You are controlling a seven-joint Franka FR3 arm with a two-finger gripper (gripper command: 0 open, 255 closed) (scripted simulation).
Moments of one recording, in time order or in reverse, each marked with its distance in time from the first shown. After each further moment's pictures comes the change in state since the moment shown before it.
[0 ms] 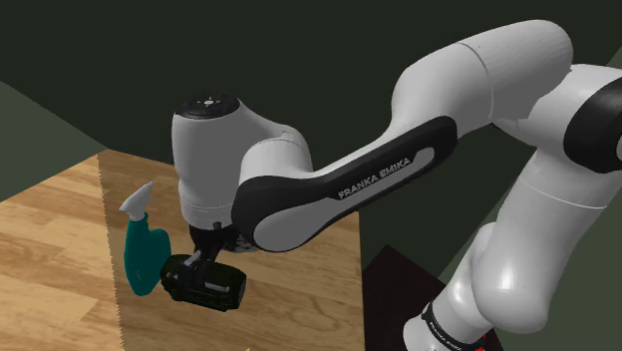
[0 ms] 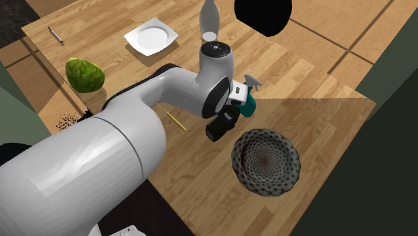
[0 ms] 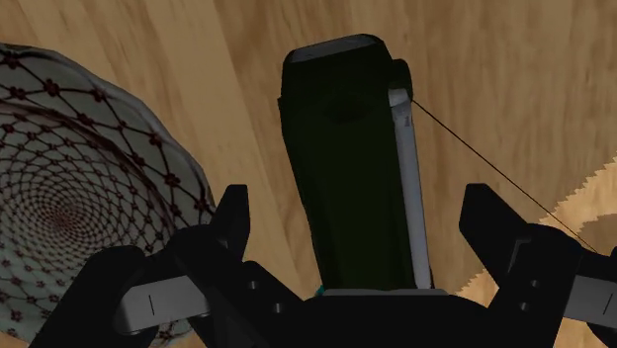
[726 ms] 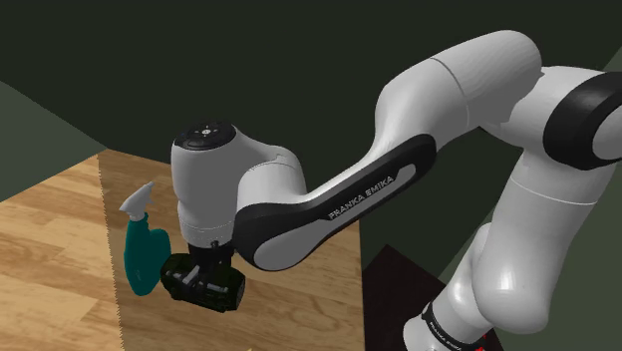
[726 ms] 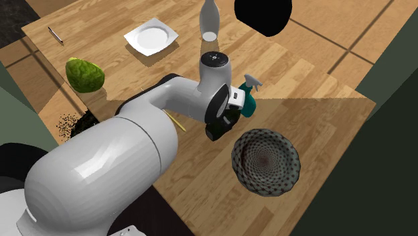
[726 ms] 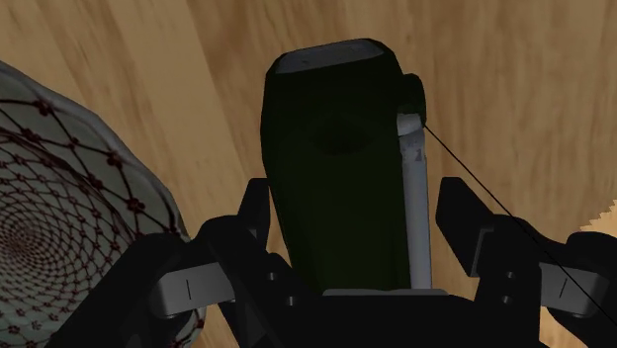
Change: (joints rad) arm 0.016 0.063 -0.009 -0.027 -0.058 0.075 0.046
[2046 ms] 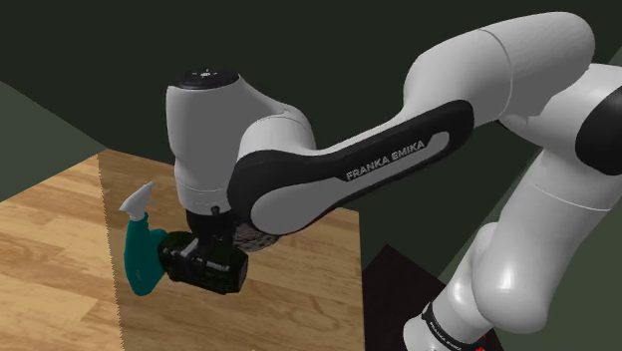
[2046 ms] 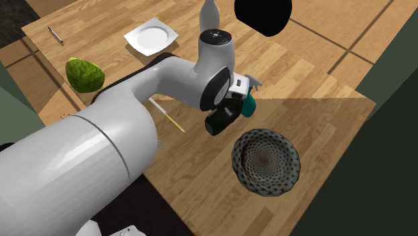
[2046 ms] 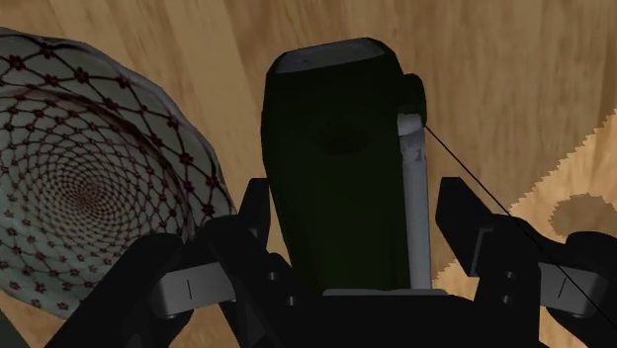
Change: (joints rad) arm -0.018 -0.094 0.016 0.076 0.086 -0.149 -0.068
